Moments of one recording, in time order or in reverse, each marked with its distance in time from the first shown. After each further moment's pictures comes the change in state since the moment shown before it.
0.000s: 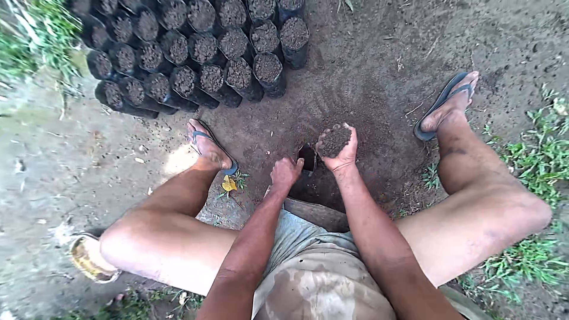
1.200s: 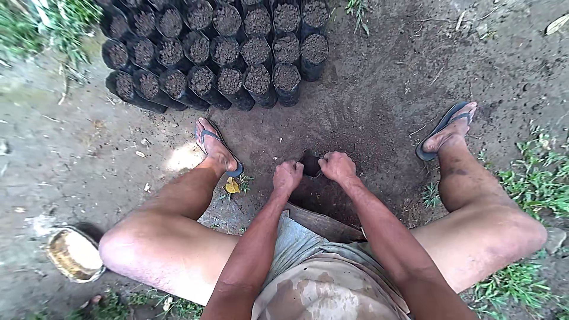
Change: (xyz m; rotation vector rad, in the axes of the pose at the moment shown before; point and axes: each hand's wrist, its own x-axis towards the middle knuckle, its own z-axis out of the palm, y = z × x) left_hand 0.011 -0.024 -0.016 -0.161 0.070 0.088; right_hand -0.002 0.014 0.027 -2.425 0.049 0.117
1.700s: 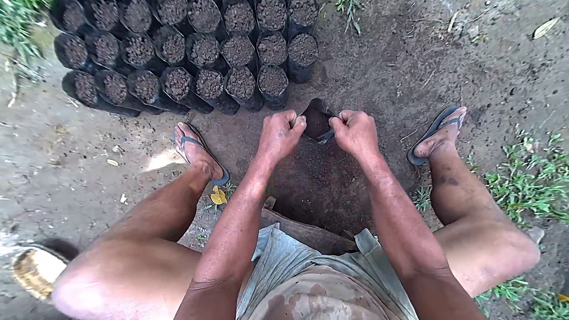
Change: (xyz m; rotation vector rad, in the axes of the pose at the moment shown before) left_hand 0.053 0.098 -0.110 -0.154 0.172 0.504; right_hand 0.017 -0.007 -0.127 0.239 0.374 -0.072
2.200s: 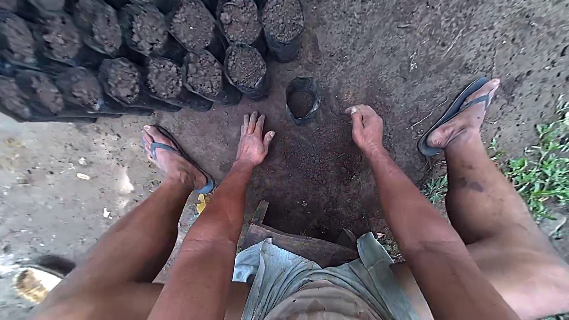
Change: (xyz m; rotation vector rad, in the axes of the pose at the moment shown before) left_hand 0.052 -0.203 0.116 0.398 -0.163 -0.034; right_hand 0.105 0.185 0.097 0.079 0.178 -0.130
